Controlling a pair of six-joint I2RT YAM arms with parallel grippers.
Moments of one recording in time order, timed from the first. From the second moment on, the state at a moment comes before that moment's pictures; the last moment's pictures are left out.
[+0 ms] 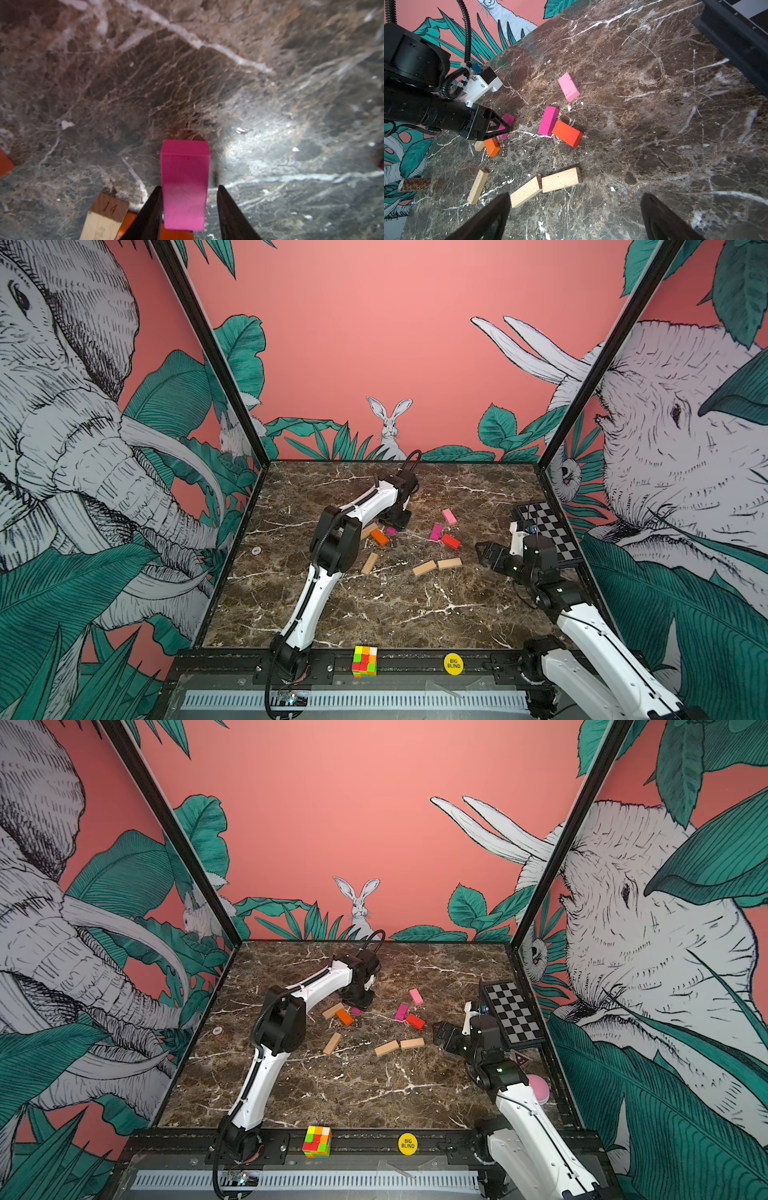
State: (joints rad) left arm -0.62 2.41 2.12 -1.15 -0.05 -0.13; right arm 0.23 0.78 0.49 -0.33 -0.14 0.52
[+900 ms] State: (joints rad) left arm -0.58 2.41 2.23 -1.19 -0.10 -0.16; right arm 0.23 0.78 0.49 -0.32 -0.14 0.52
